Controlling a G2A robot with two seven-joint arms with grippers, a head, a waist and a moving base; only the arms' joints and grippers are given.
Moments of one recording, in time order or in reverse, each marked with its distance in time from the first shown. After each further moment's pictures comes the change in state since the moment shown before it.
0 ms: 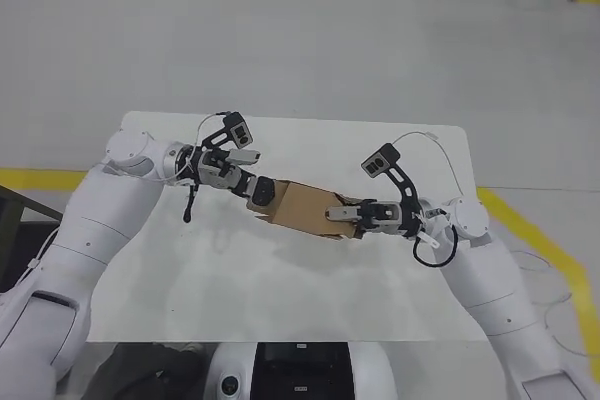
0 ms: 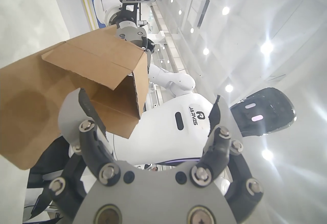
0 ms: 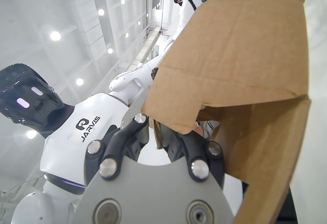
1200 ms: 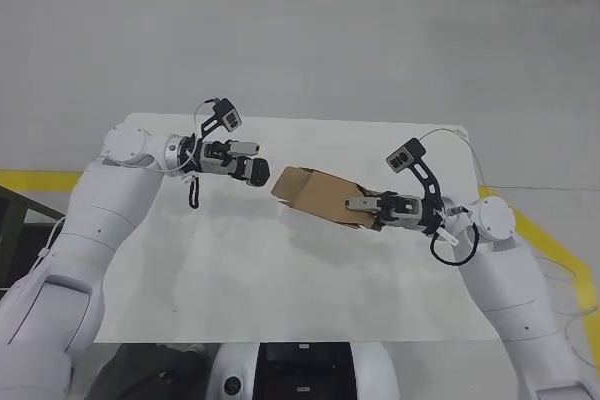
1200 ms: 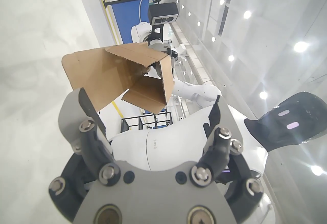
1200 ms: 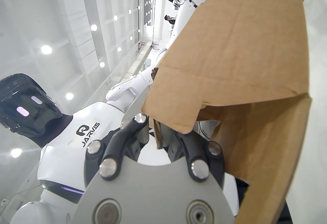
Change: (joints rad) left arm -0.076 -0.063 -0.021 0.210 0.137 -0.222 0.007; right arm -0.060 0.031 0.124 -0.058 -0.070 0.058 -0.031
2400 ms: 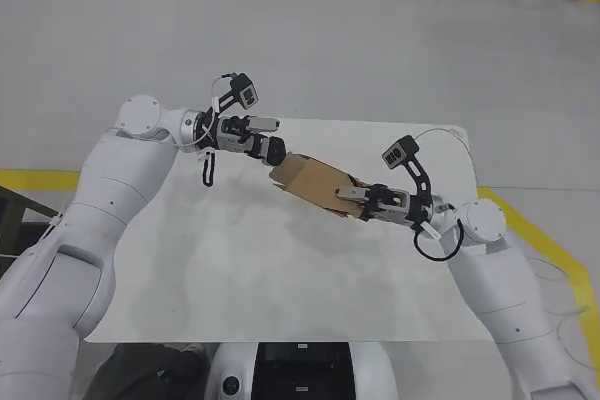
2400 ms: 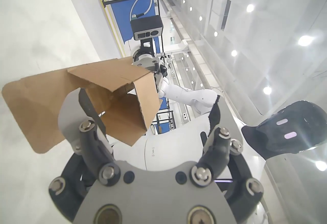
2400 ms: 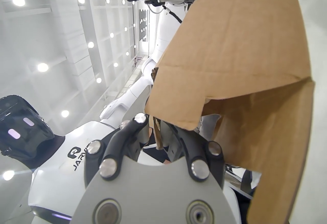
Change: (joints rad) left arm -0.180 -0.080 0.154 0.130 -0.056 -0.019 0.019; right arm -0.011 -0.009 -0.009 -0.020 -0.069 0.007 -0.143
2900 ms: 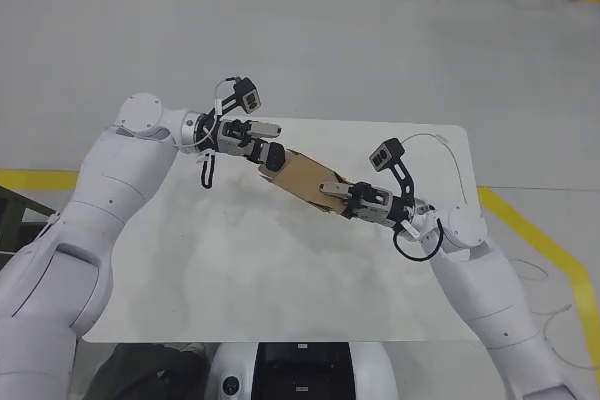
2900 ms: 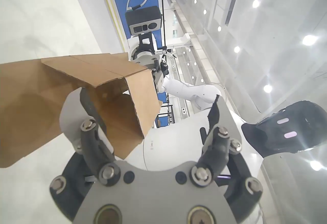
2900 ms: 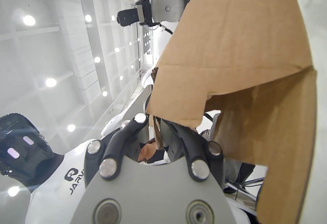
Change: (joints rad) left arm -0.017 0.008 0.037 -0.003 0.000 0.023 -0.023; right arm -0.004 -0.022 -0.078 -0.018 0.015 0.032 -0.138
